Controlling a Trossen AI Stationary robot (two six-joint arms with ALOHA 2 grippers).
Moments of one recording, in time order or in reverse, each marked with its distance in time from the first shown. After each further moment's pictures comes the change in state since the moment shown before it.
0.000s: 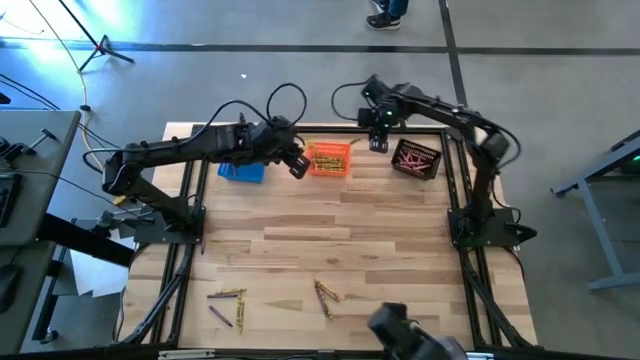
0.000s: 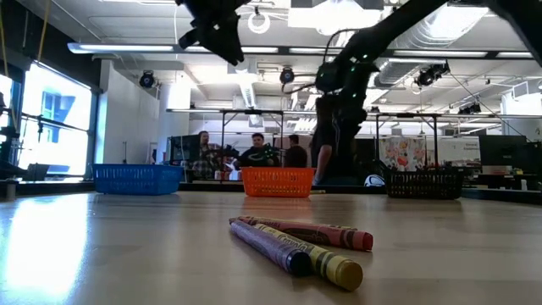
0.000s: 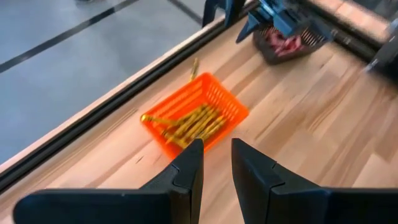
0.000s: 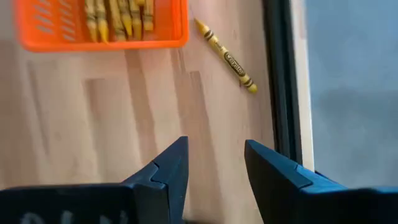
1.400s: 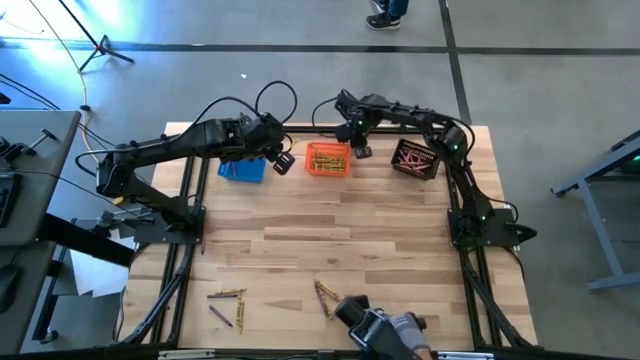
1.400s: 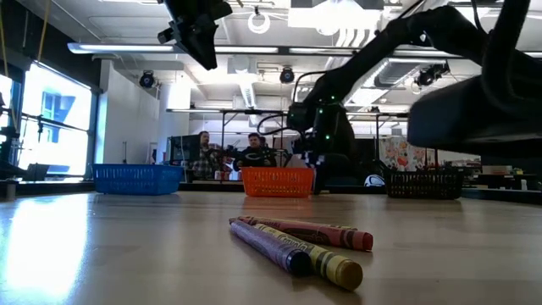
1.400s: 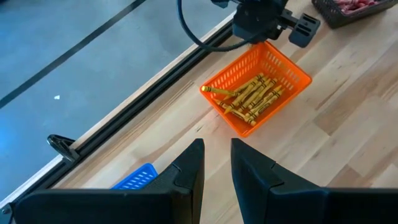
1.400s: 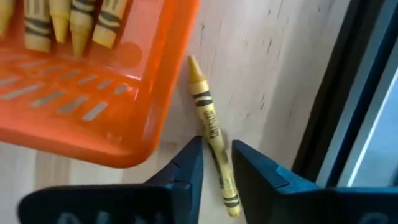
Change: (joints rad) left arm 0.048 -0.053 0.000 -0.205 -0.090 0.061; right arm 0.056 0.420 0.230 0.072 0.051 -0.317
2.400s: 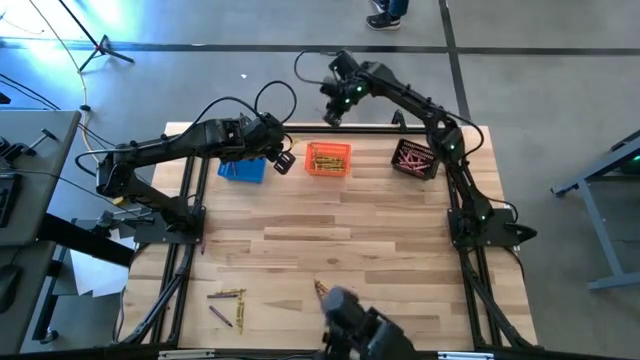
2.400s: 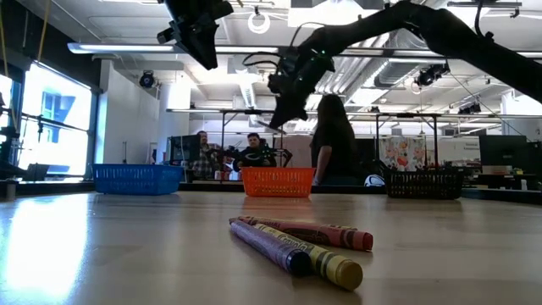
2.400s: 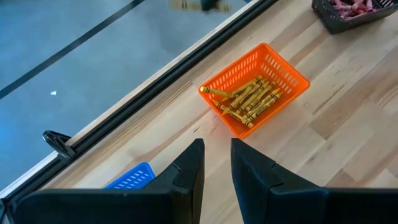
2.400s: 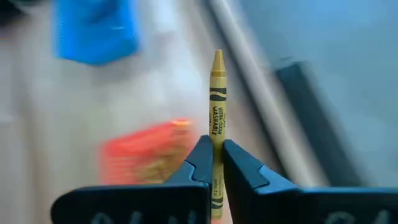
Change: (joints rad) left arm -0.003 0.000 0.000 0.004 0.001 -0.034; right arm 0.012 0.001 0.550 -0.173 -0.323 0.736
